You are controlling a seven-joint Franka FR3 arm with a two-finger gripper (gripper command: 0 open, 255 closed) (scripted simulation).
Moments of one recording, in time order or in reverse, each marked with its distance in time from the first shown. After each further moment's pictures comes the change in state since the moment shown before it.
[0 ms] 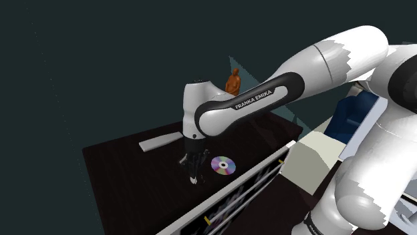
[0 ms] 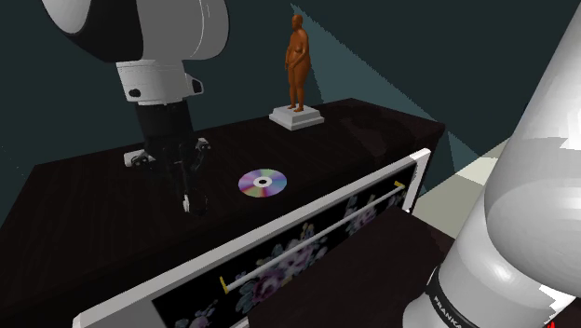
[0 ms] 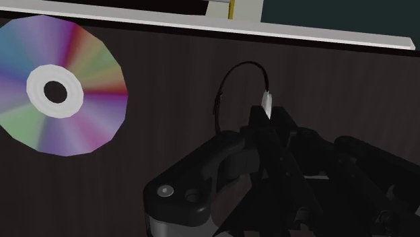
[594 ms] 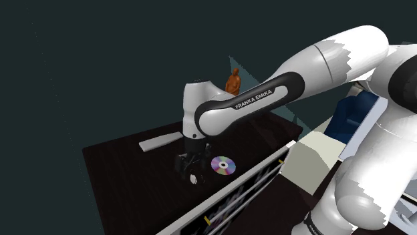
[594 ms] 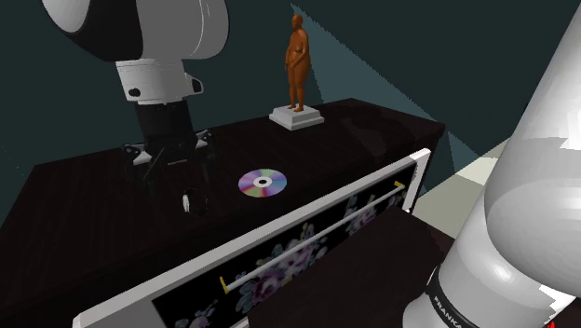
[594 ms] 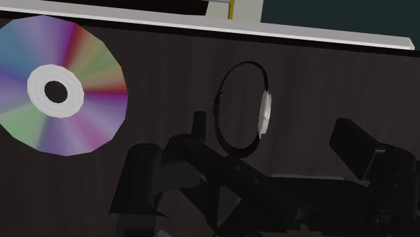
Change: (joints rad) arm 0.000 -0.001 0.000 0.001 0.000 -0.002 0.000
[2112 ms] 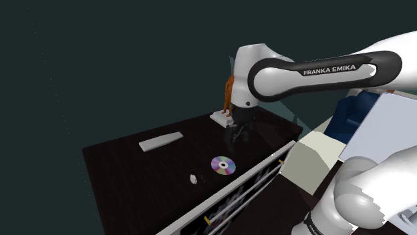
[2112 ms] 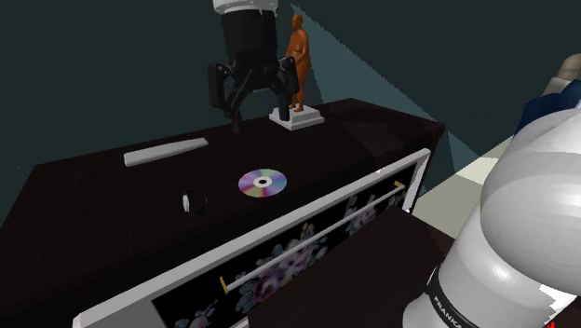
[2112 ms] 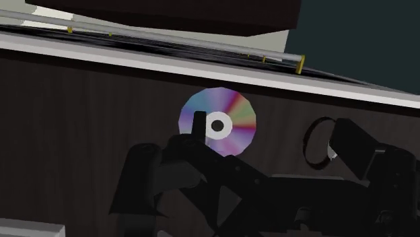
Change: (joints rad) arm -0.049 -0.512 -0.170 -0.179 0.016 -0.342 -0.275
